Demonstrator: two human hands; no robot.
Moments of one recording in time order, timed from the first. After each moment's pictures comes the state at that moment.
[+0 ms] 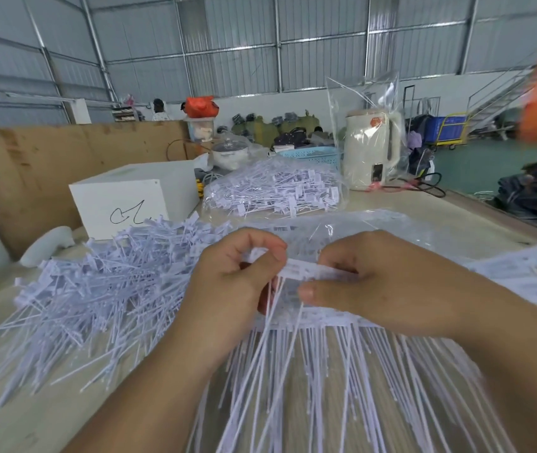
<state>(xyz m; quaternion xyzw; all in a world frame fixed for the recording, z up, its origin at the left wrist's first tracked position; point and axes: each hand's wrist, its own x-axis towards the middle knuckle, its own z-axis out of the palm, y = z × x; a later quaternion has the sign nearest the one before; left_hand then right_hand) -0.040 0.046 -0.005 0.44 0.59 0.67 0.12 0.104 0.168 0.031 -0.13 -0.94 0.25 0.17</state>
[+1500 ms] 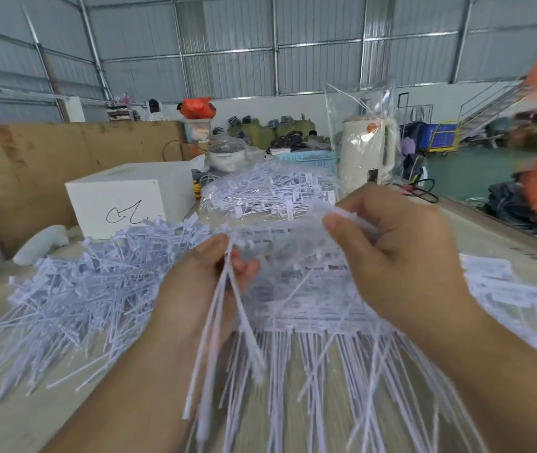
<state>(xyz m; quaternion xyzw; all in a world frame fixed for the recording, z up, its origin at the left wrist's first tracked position) -0.053 0.051 0.008 0.17 0.40 0.85 0.28 0.093 0.161 0.018 -0.13 -0.81 0.18 0.54</state>
